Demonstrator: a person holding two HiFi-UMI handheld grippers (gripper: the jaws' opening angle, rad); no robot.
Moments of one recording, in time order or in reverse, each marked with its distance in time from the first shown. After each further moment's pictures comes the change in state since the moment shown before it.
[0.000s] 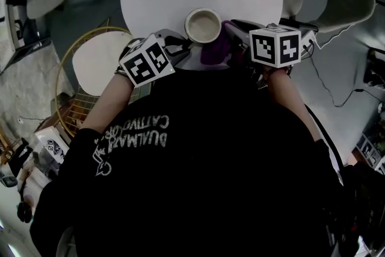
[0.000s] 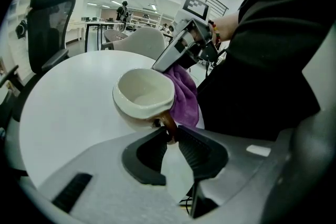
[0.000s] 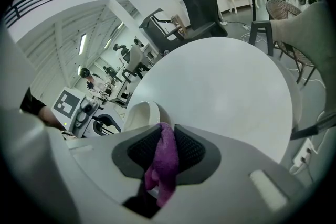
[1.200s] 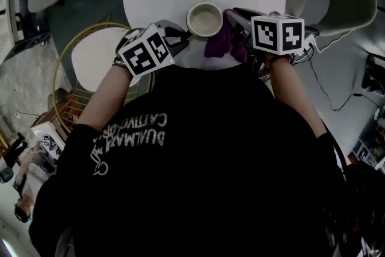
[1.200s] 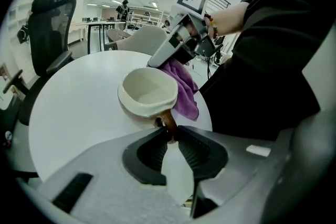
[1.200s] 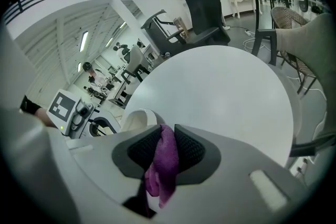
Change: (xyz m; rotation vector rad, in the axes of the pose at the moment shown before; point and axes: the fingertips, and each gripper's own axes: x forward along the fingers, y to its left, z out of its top) left arm -0.006 0.014 0.005 0.010 0.037 0.045; right arm 0.000 -0.007 0.030 -0.046 -0.022 -0.017
